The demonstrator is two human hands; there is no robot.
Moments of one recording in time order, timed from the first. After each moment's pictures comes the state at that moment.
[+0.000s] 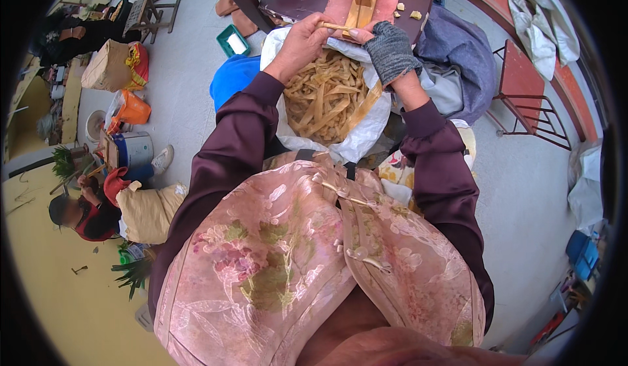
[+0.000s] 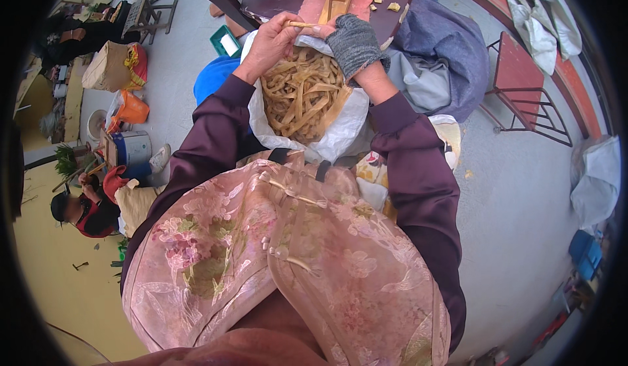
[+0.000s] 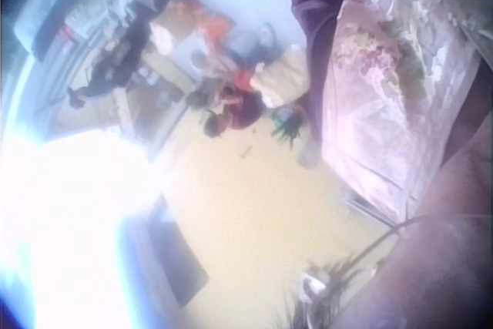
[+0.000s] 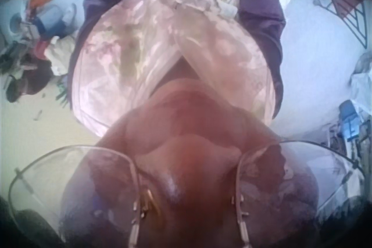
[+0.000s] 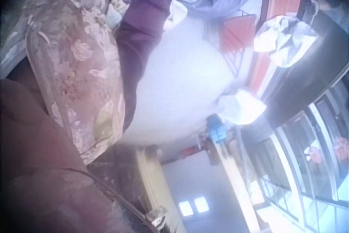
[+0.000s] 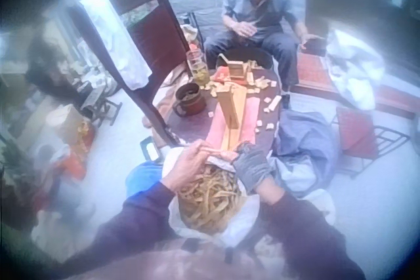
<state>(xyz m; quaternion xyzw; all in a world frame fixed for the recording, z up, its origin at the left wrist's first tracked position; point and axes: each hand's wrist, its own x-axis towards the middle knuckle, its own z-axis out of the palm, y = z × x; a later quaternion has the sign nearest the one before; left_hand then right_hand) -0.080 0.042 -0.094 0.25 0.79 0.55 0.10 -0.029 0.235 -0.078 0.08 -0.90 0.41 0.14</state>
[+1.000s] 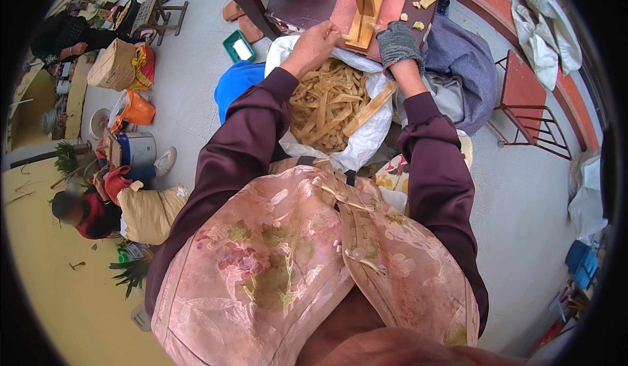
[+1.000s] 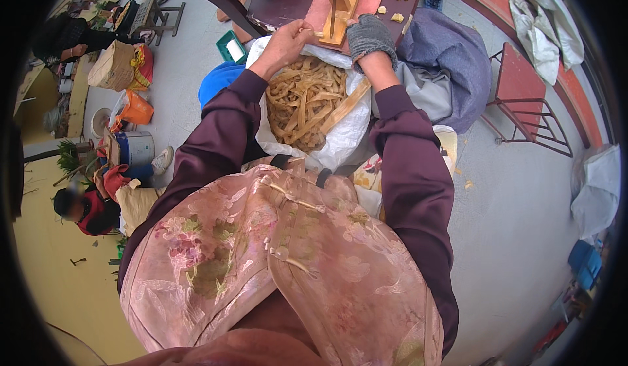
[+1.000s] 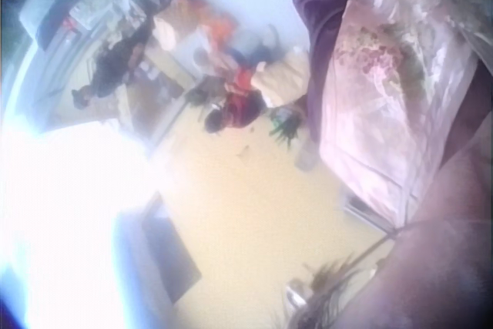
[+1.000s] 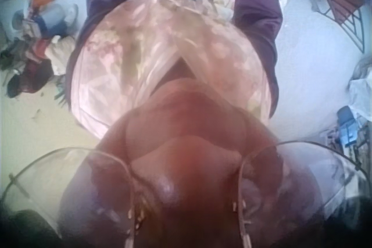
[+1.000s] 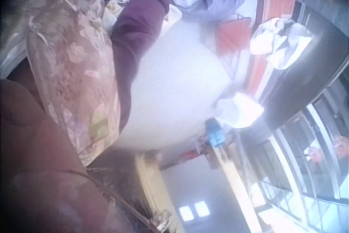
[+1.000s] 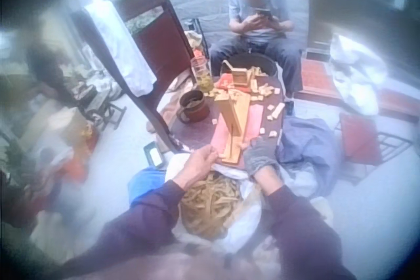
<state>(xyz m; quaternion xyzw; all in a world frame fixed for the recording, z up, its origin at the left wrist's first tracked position) -0.108 0.057 -0.113 0.16 0.90 0.40 0.07 -0.099 0.262 -0.150 -0.03 -0.95 0.27 0.14</state>
